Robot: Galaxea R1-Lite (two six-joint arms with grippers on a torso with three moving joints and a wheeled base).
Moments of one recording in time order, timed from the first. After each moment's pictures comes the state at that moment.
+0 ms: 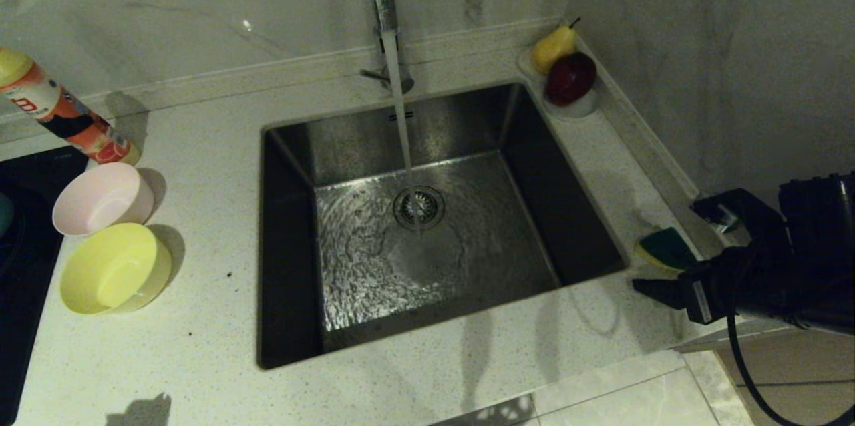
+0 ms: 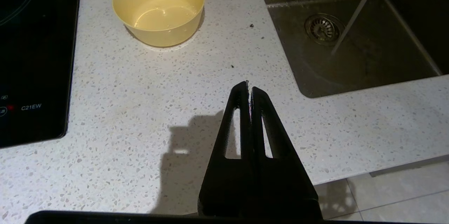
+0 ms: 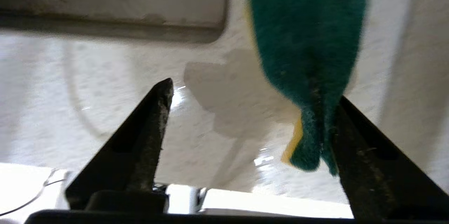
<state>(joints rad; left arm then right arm) -0.03 0.00 0.00 -0.12 0.02 -0.02 0.19 1.49 -0.74 -0.18 0.04 -0.09</state>
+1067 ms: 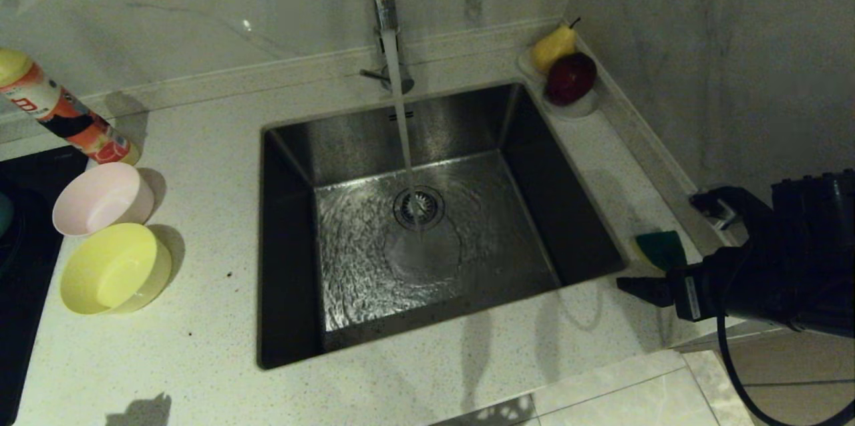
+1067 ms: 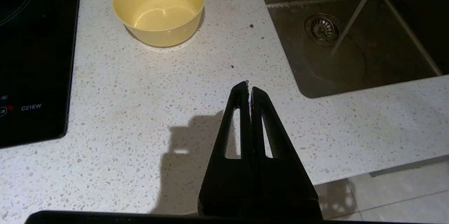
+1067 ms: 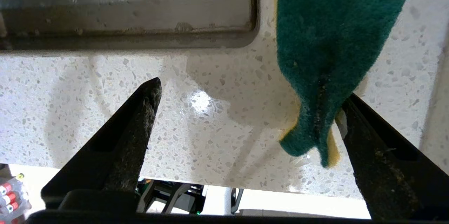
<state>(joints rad) -0.03 0.00 0.00 -0.12 0.02 -0.02 0.23 1.48 -0.75 -0.17 0.05 0.05</state>
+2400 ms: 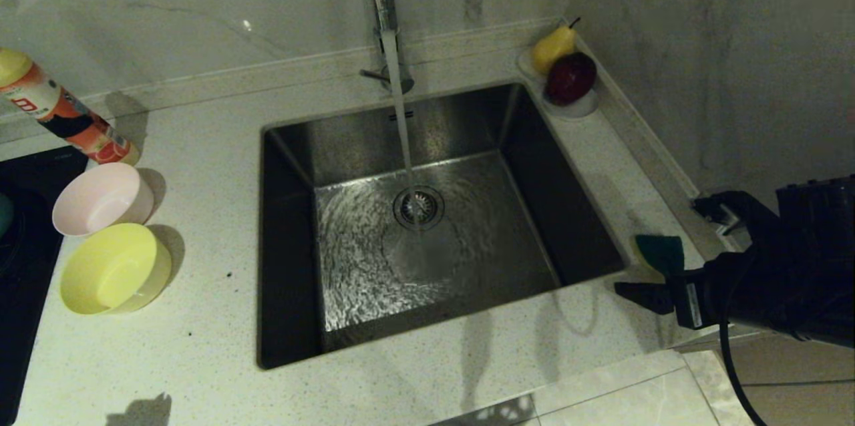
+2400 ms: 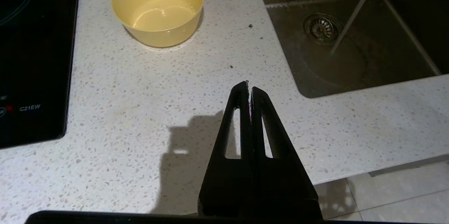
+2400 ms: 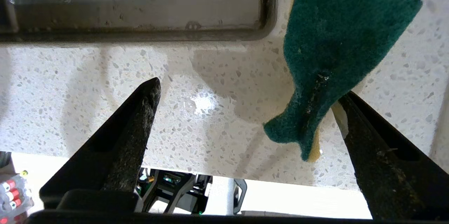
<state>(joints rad) -0.03 0.00 0.00 -0.12 0.02 -0.02 0.26 1.46 -0.72 -0.18 0.04 0.06</state>
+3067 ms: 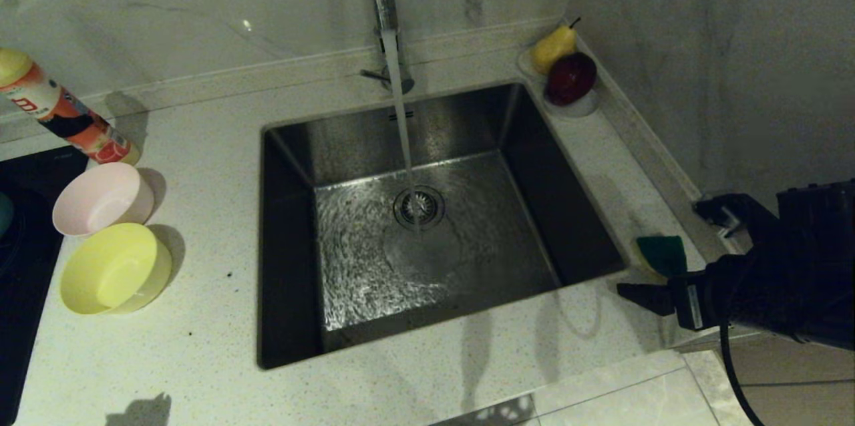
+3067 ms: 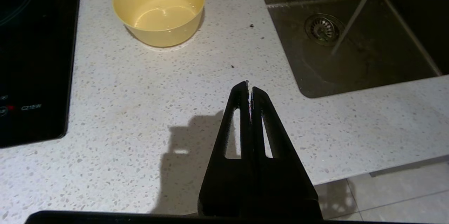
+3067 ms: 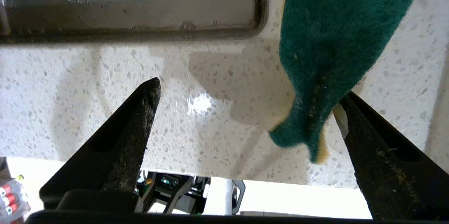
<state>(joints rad) -0.03 0.00 0.00 -0.12 0.02 -0.02 0.25 1.46 -0.70 -0.20 0.03 0.06</state>
